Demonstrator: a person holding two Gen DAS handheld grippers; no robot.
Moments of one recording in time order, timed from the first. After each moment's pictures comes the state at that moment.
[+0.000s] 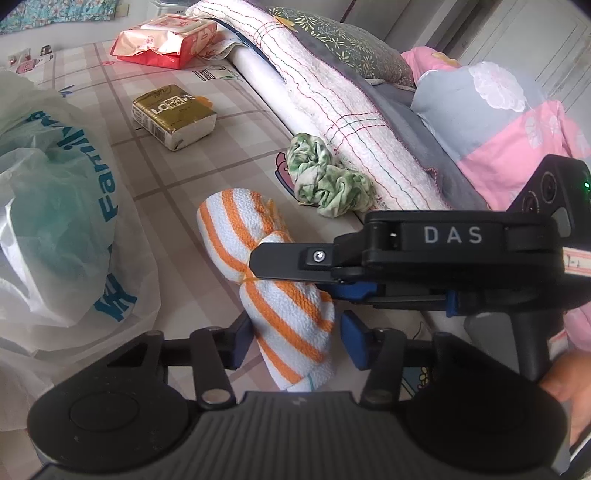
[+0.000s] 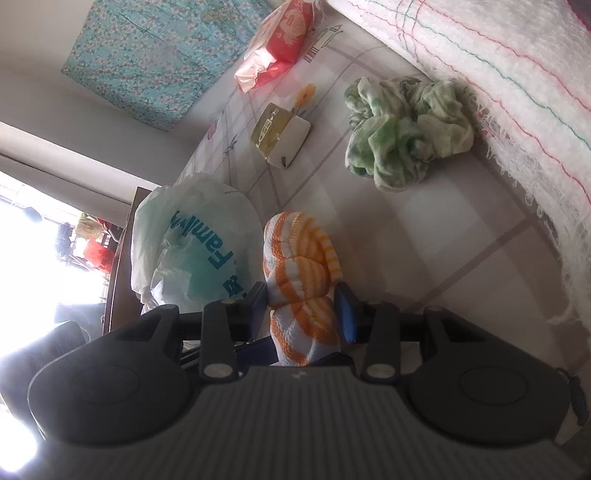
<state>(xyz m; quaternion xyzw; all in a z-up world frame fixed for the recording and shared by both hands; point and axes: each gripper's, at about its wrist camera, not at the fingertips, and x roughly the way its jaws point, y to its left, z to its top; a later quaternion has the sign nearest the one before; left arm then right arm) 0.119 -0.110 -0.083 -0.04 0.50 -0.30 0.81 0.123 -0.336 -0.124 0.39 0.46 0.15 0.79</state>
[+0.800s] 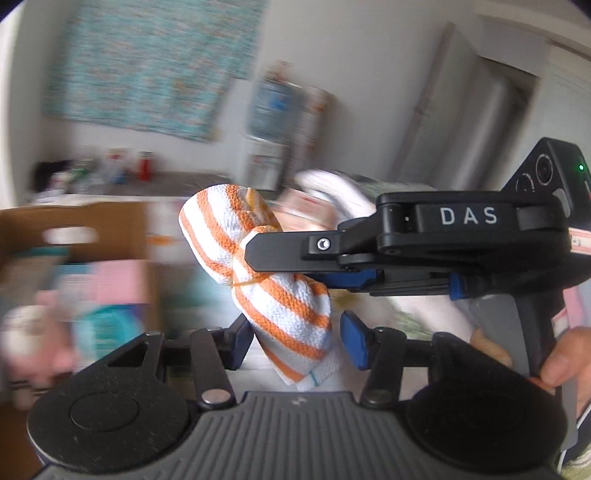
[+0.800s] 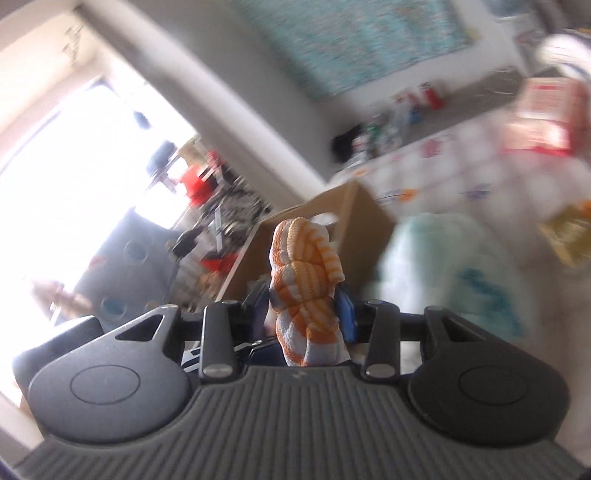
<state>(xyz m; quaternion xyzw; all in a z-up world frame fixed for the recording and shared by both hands) 0.073 0.086 0.072 -0.08 0.33 -0.16 0.93 0.178 -0.144 0.053 0.25 0.37 0.38 0.81</state>
